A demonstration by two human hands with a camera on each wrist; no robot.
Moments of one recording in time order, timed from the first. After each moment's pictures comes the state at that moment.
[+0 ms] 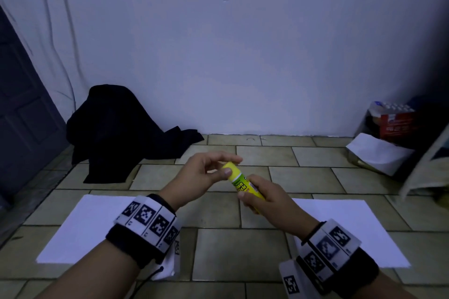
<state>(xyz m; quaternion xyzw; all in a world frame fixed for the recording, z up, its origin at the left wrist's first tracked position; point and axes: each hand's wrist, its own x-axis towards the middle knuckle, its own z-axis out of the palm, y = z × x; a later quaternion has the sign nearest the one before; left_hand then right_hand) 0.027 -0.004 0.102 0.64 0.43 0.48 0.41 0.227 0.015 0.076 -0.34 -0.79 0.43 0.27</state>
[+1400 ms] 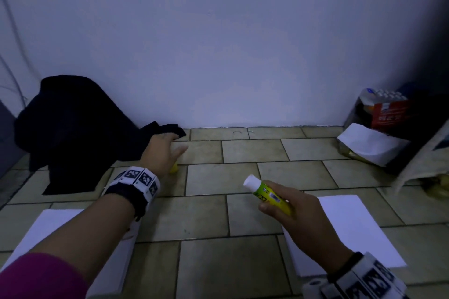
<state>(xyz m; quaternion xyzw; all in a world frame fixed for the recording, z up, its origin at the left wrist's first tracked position) -0.052 0.118 0.034 0.65 0.70 0.28 0.08 0.278 0.014 0.062 -0.48 -0.76 0.28 0.33</state>
